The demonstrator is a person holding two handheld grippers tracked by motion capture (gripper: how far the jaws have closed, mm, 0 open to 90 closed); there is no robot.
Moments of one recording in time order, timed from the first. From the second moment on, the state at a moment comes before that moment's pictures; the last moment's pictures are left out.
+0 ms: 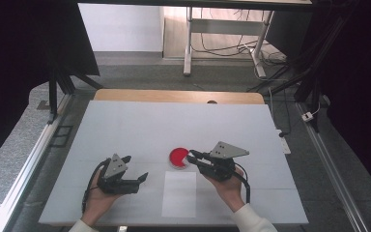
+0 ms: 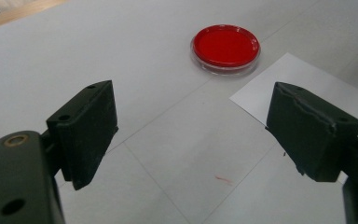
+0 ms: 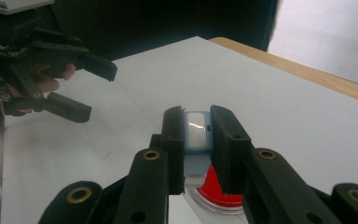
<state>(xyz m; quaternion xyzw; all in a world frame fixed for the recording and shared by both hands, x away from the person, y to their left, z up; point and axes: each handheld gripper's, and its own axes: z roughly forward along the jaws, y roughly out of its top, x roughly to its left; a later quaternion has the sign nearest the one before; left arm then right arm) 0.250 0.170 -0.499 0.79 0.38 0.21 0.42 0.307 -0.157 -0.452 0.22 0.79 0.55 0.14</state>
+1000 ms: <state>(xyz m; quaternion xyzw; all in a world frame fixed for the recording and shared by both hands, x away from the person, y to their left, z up) 0.266 0.137 -0.499 0.81 0.35 0.20 0.42 0.306 -0.154 -0.455 0.22 0.79 0.55 0.14</state>
